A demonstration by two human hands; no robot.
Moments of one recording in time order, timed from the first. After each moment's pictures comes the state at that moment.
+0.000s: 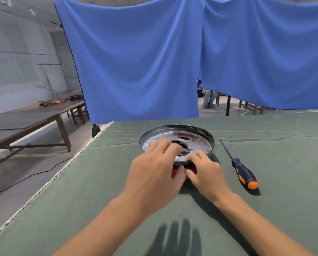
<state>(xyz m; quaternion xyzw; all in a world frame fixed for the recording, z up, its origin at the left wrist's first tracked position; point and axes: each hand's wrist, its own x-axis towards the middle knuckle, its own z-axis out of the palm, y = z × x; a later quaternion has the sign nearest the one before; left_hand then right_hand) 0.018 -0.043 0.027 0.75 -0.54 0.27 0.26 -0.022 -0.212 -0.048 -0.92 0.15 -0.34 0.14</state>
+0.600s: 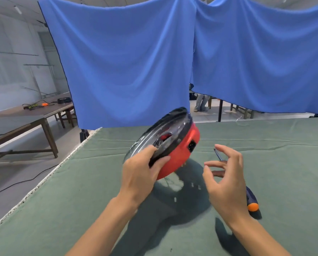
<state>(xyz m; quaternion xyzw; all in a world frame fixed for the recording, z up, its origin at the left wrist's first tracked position) 0.106 -0.113 -0.014 0.72 -0.44 0.27 0.45 -0.032 -0.241 -0.044 -0.73 0.15 -0.57 0.35</state>
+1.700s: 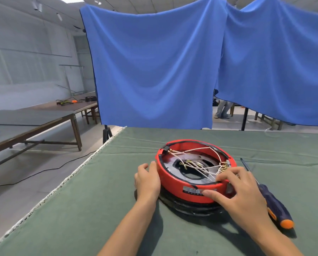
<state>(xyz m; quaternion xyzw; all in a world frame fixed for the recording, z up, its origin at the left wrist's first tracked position) 0.140 -0.099 -0.046 0.76 0.00 -0.05 0.64 -0.029 -0.238 -0.048 -0.87 0.15 -0.41 0.22</state>
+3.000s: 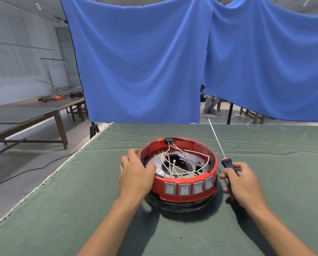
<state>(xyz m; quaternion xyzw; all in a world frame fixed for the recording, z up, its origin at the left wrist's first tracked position) 0.117 -0.086 -0.031 0.87 -0.18 0.08 0.46 -0.038 -0.278 -0.049 -0.72 0.35 -0.36 0.47</state>
